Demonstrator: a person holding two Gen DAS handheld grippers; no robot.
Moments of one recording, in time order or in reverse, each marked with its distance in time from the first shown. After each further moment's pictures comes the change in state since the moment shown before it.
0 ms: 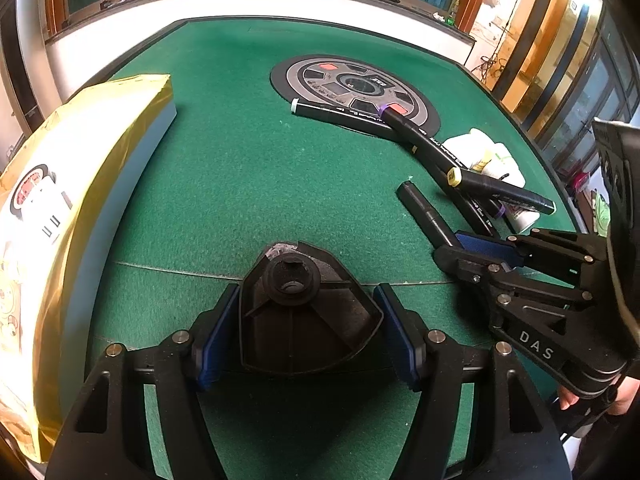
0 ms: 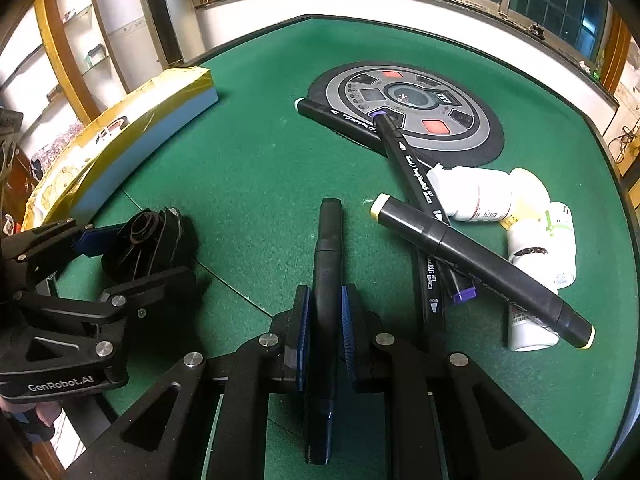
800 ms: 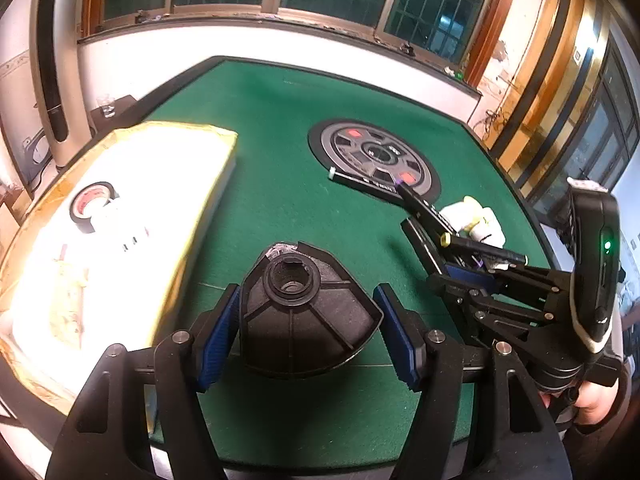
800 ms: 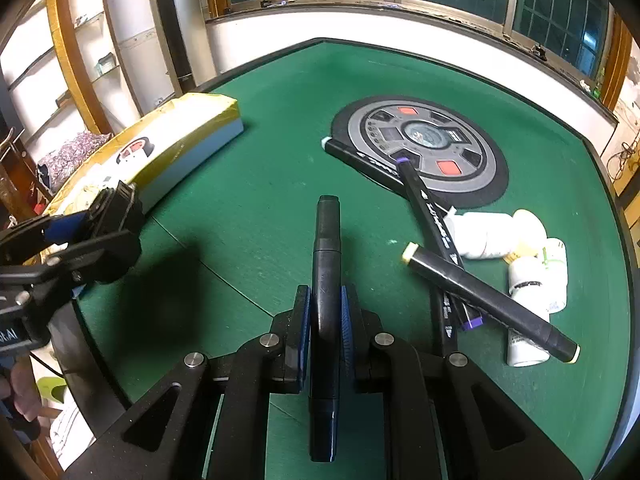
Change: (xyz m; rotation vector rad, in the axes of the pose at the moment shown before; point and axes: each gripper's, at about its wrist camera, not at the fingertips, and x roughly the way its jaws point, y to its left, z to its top) left arm -0.065 0.034 0.004 -0.093 -0.162 -0.005; right arm -0.024 0.027 0.018 -0.023 -0.072 0.007
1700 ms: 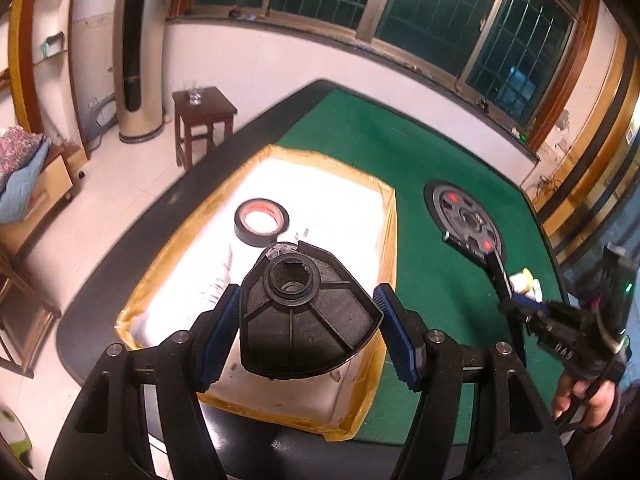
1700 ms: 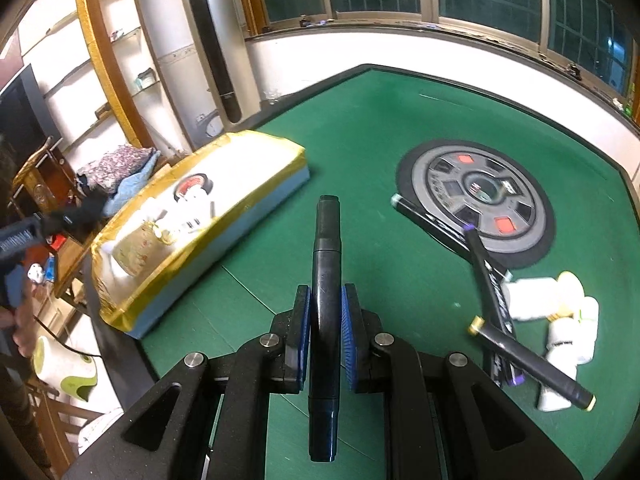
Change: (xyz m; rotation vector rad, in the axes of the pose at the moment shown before) left arm -0.043 0.114 0.014 -0.214 -0.044 0.132; right arm -0.014 0.038 0.040 -0.031 -0.065 0.164
